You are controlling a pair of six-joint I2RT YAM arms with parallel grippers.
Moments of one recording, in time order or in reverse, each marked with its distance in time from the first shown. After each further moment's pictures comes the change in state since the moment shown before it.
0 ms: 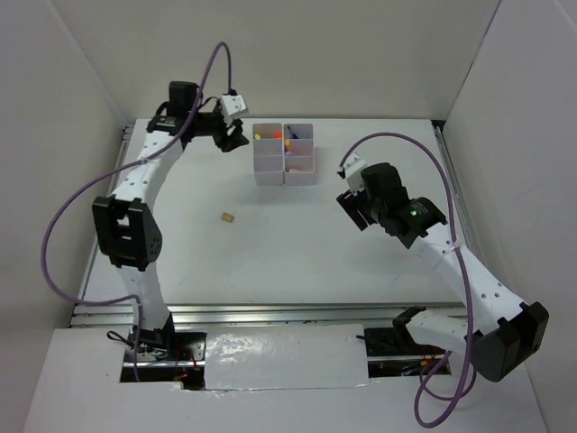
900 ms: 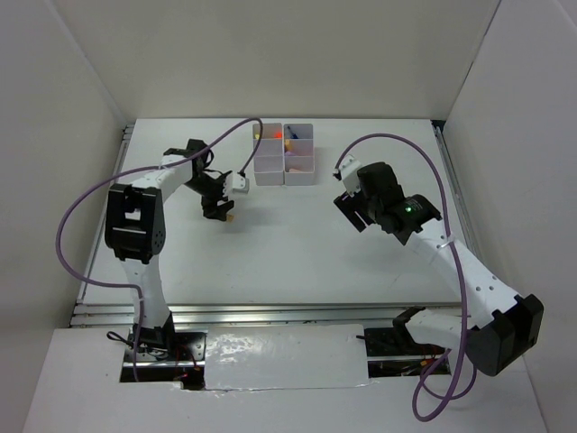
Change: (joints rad) left arm 0.044 0.000 -0.361 -0.460 -0.212 0.613; right arm -0.002 0.035 0.001 -0.003 -0.014 -0.031
